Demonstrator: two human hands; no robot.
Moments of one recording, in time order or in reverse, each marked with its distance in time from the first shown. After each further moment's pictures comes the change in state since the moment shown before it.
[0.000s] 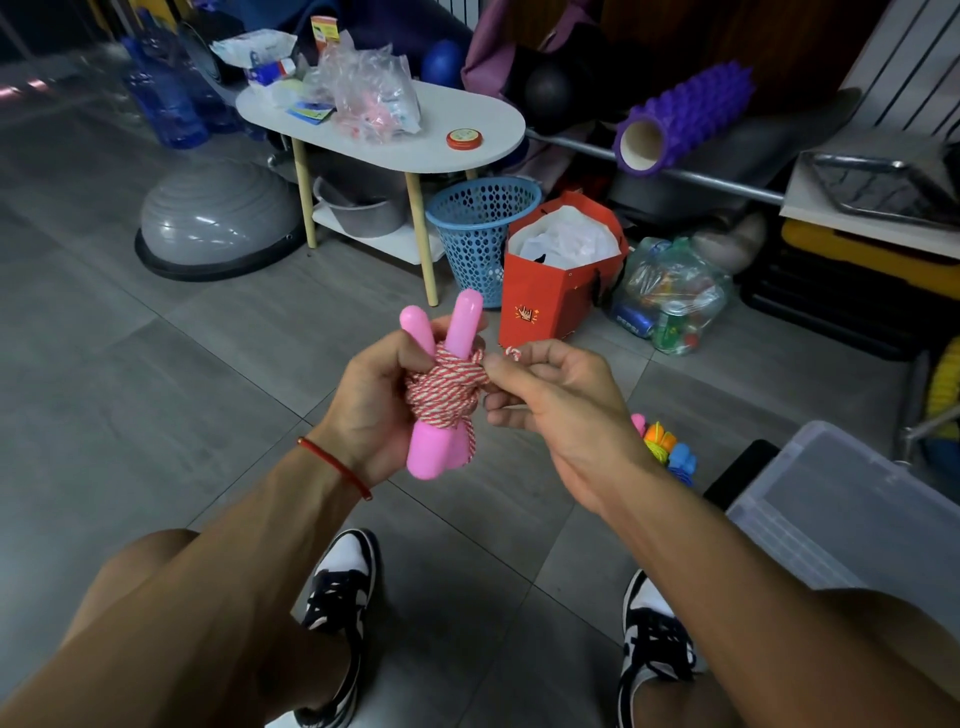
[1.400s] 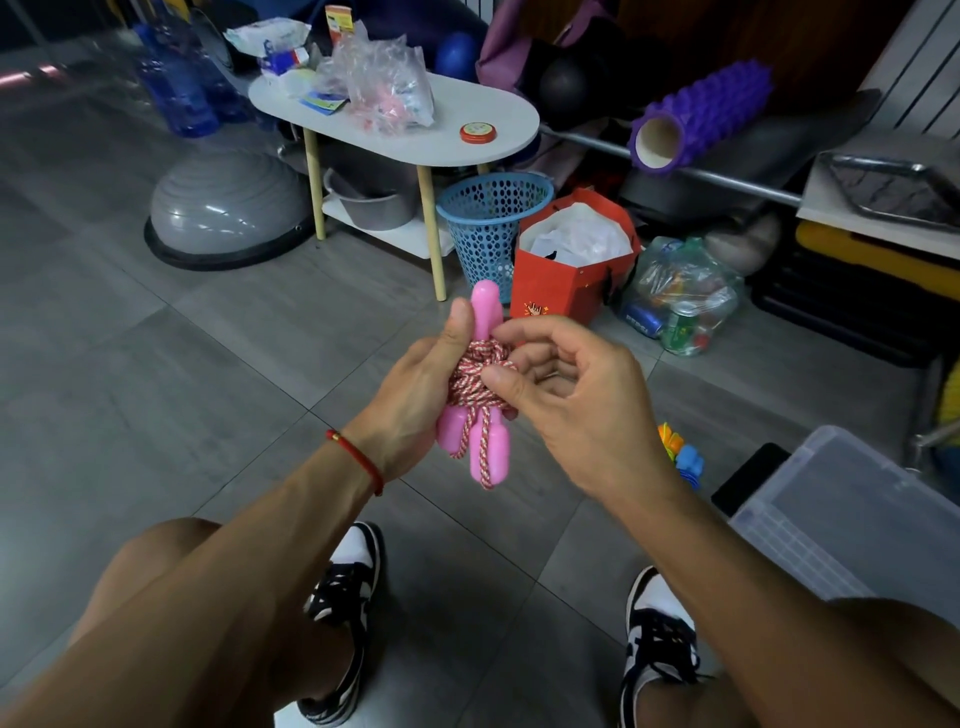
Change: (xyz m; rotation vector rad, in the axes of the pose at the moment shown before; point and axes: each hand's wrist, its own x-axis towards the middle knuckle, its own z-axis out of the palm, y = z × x) left_hand 0.002 -0.007 0.011 0.566 0.112 0.124; right_hand -0.005 0.003 -0.006 -0.462 -0.049 -0.444
